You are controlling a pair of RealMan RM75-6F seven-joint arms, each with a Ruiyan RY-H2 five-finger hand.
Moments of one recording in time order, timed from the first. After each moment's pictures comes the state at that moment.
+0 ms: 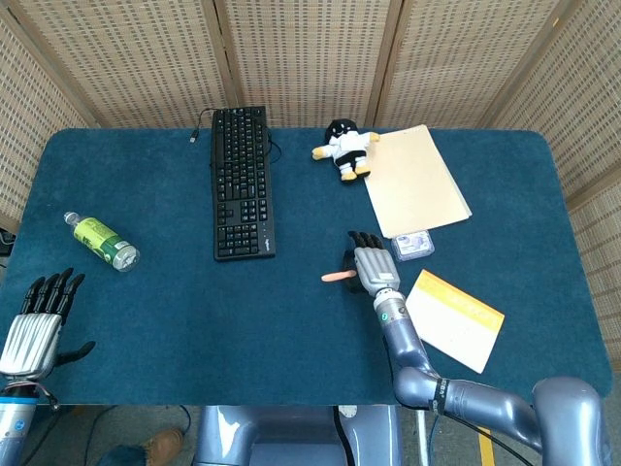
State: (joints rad) left arm -0.11 -1.25 -0.04 -1.53 1.52 1.45 0.13; right arm 0.81 -1.78 0.35 -1.34 -0.70 0.94 -0.45
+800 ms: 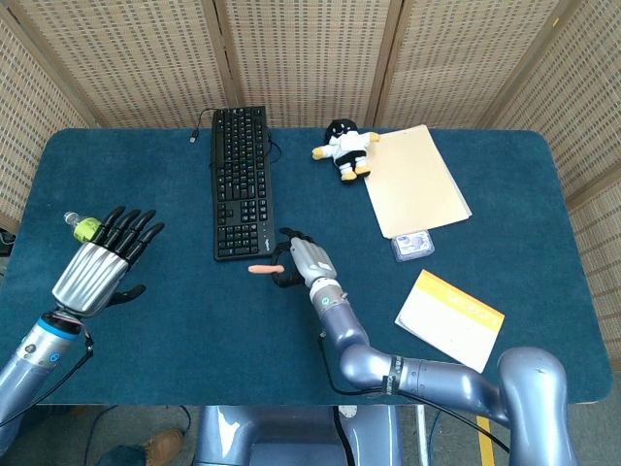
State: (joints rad) left arm -0.44 -1.15 -0.14 -1.55 1.71 1.29 0.11; right arm 1.10 -1.85 0.59 -1.43 -0.25 0.89 -0.45
